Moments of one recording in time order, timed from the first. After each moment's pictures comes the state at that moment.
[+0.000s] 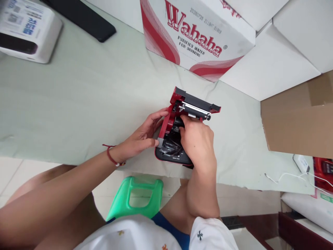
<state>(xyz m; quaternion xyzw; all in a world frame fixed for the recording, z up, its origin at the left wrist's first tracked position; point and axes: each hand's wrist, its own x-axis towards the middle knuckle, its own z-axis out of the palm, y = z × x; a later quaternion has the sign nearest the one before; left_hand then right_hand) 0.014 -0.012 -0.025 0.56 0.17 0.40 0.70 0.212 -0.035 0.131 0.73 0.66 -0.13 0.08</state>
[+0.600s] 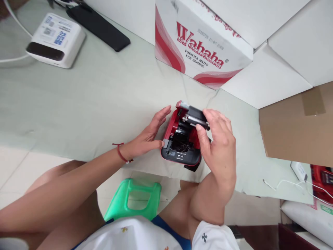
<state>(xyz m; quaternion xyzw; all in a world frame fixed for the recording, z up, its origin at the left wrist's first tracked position) 0.018 -0.003 -0.021 0.65 0.16 0.44 0.60 0.248 -0.067 0.152 0.63 0.74 -0.01 -0.22</state>
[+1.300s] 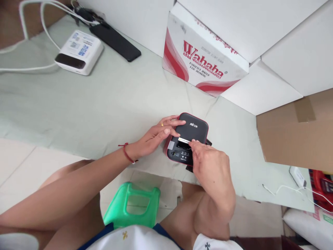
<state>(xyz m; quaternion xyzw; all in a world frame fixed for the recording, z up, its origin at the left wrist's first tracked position) 0.017 -0.006 0.013 0.66 0.21 0.45 0.57 0.230 -0.109 0.157 0.63 0.78 0.00 0.01</state>
